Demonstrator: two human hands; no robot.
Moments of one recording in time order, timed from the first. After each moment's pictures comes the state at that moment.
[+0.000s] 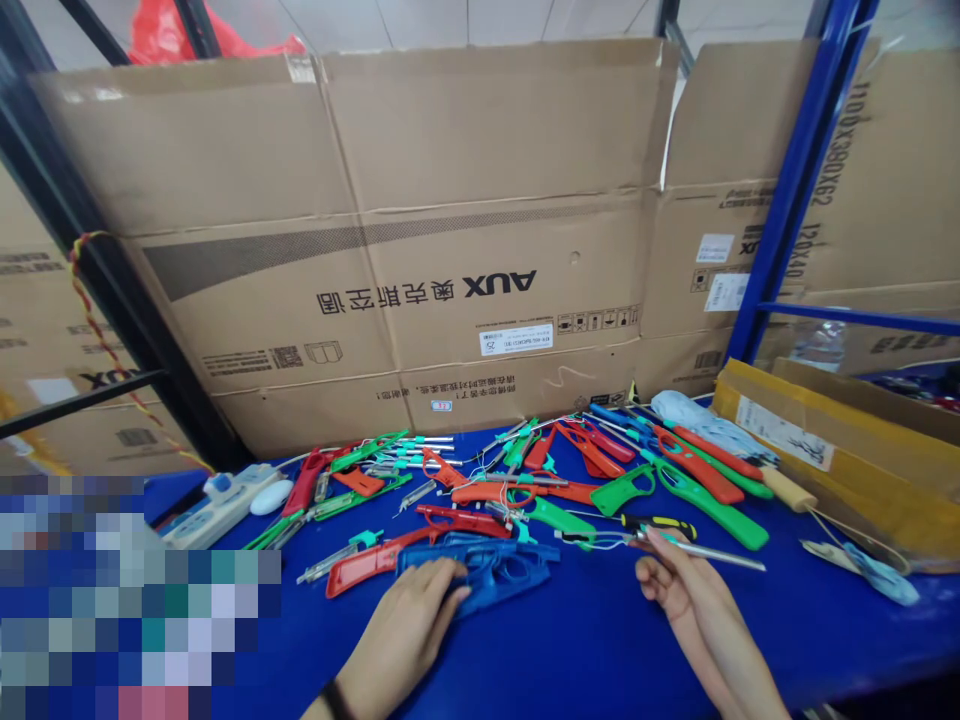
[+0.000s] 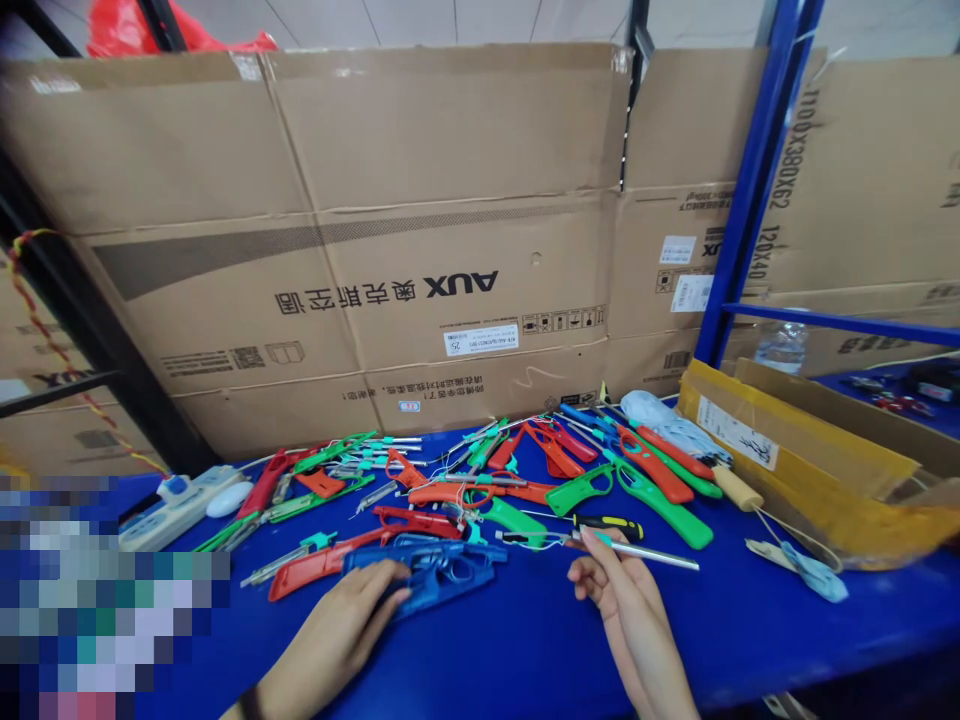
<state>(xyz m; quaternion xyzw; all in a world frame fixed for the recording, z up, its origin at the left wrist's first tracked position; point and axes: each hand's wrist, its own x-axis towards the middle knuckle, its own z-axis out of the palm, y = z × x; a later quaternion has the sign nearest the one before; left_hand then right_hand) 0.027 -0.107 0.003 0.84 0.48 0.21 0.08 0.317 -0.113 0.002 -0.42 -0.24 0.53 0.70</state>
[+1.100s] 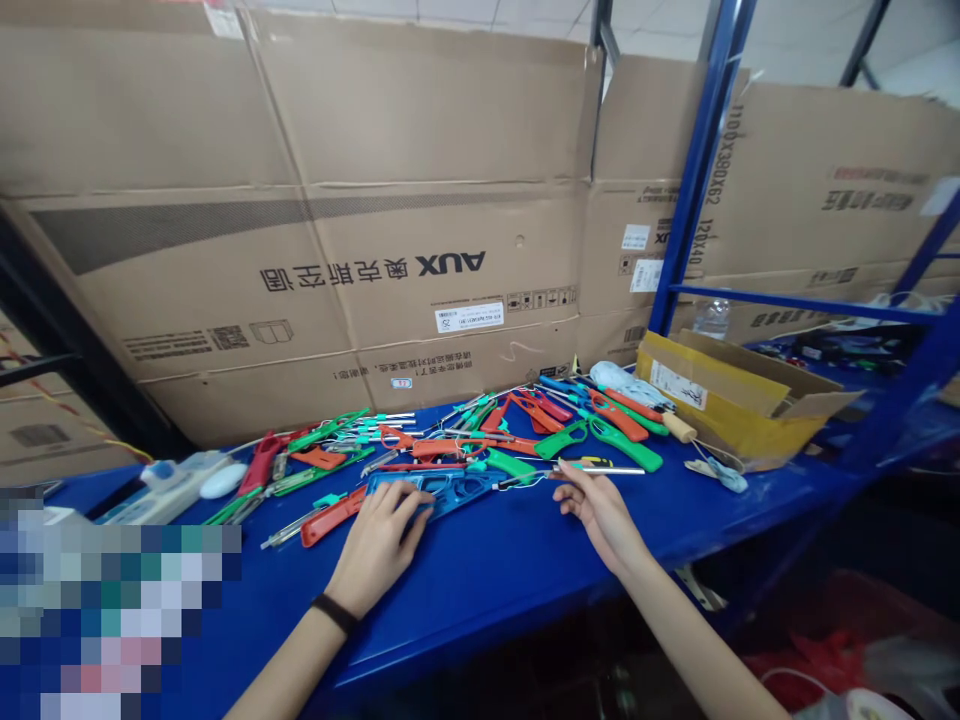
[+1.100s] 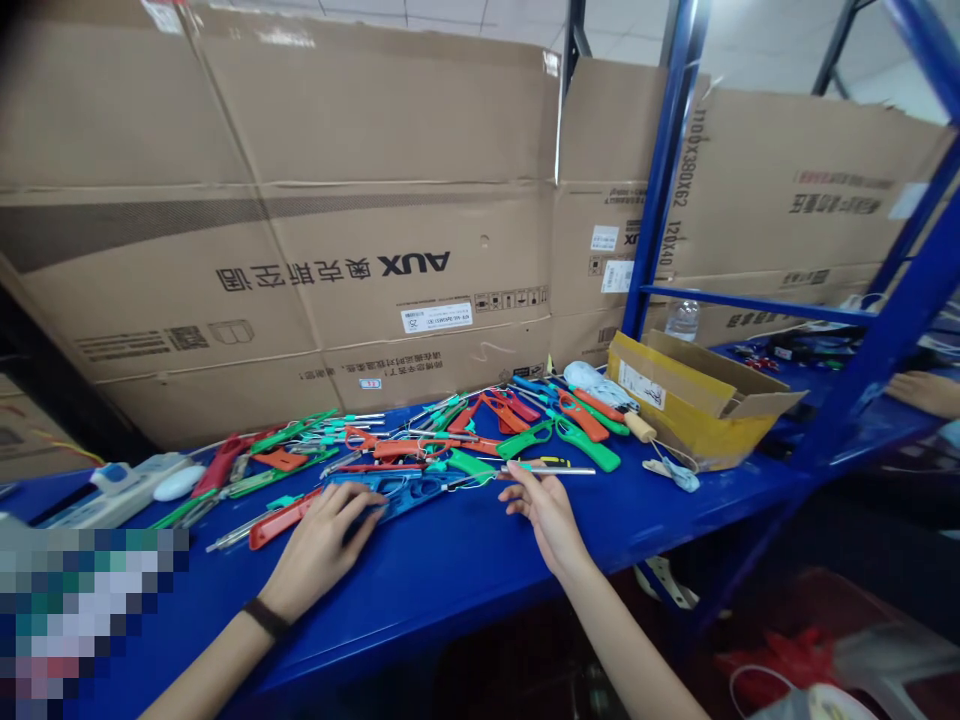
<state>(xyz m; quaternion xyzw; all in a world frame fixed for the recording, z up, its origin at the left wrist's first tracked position) 0.035 -0.089 0.008 0.85 0.43 0.27 -0.08 0.317 -0.110 0.005 -0.40 -0.29 0.55 0.68</state>
